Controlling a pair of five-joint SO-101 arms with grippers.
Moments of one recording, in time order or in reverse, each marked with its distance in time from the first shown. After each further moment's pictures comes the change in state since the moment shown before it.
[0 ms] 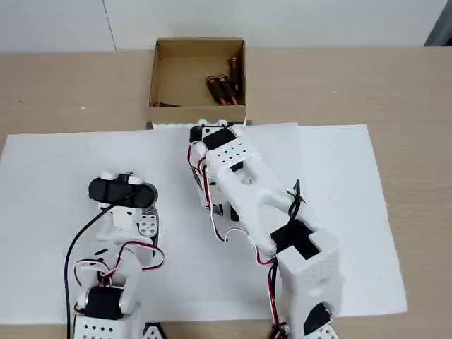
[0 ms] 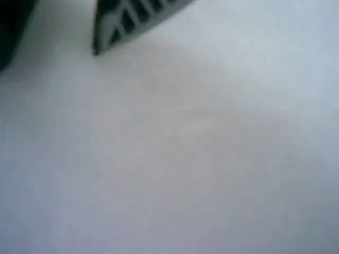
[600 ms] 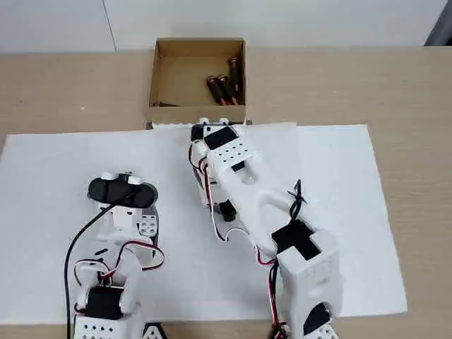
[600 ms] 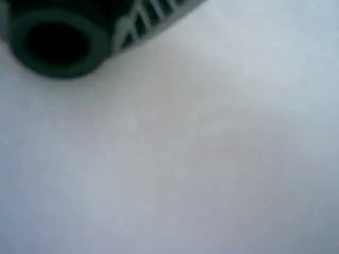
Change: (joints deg) left arm 0.0 0.0 0.0 0.0 0.0; right arm 0.1 -3.3 0.1 -0.5 0.0
